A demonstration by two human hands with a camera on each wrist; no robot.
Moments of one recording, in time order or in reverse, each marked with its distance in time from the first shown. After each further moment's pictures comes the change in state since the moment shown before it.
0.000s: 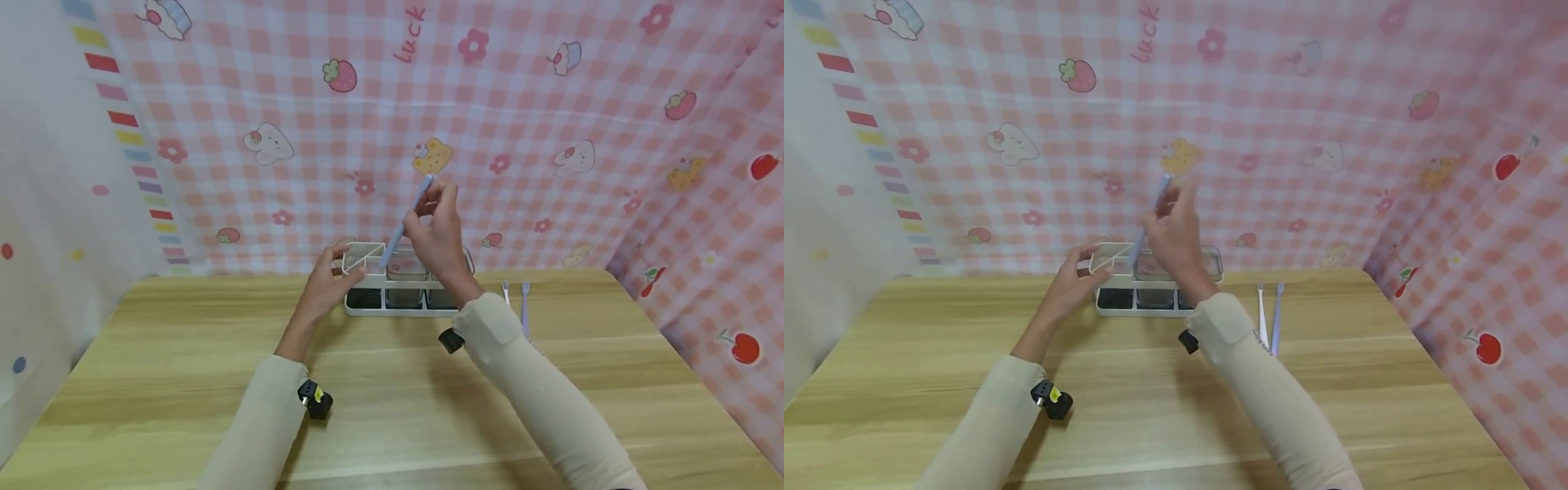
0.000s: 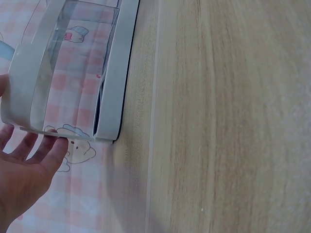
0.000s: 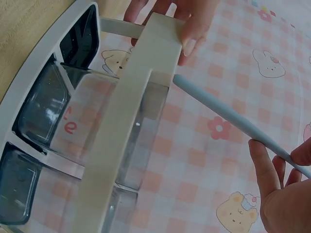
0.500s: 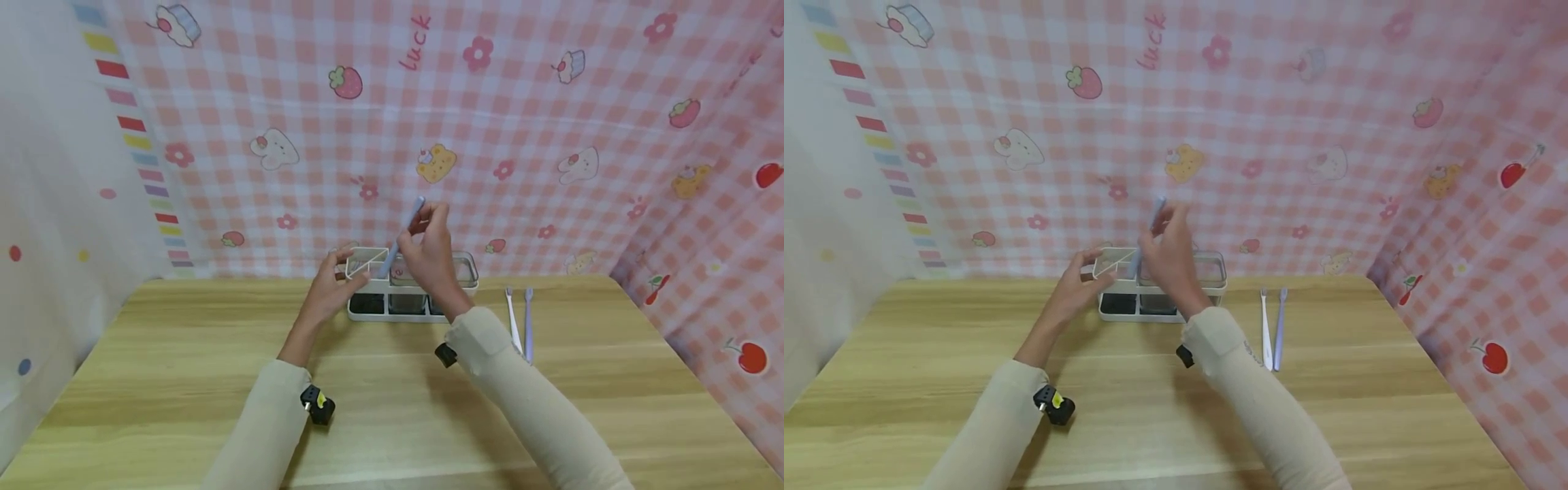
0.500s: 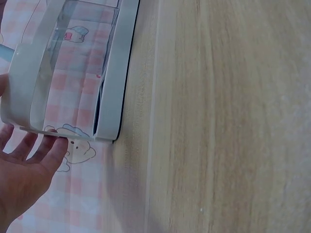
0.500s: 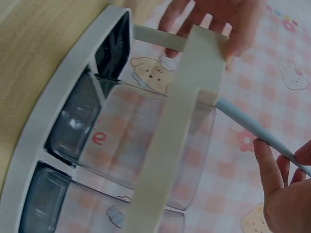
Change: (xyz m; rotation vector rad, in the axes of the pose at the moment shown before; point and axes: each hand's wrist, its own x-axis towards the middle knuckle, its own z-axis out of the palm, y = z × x) left_hand 0.003 -0.004 0.001 -0.023 0.023 0.030; right_hand -0.010 0.018 0.014 -0.087 -0.022 0.009
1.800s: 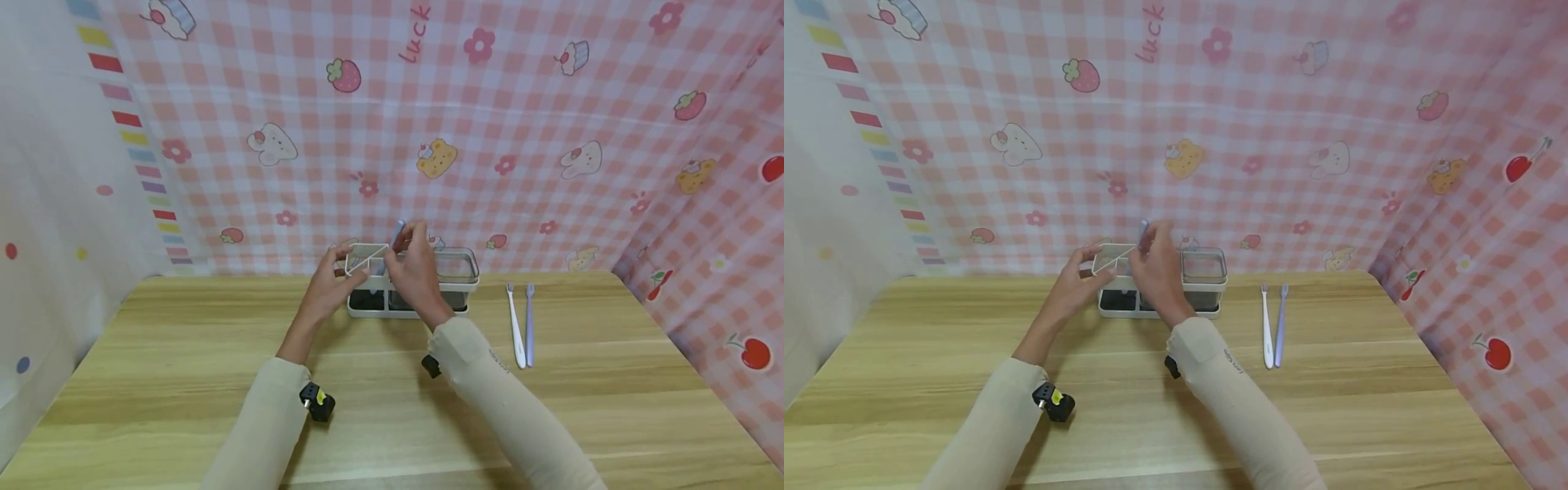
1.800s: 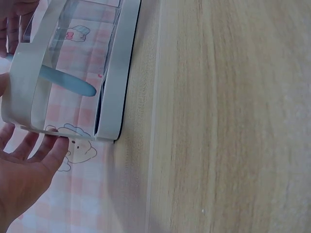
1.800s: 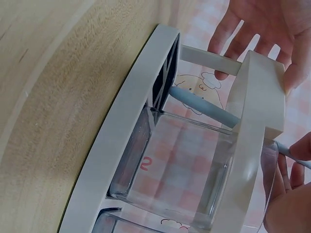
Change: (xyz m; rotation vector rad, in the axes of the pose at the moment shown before) left_hand 0.001 -0.004 0.000 -0.011 0.010 0.030; right_hand -0.018 0.035 0.026 -0.110 -0.027 0.024
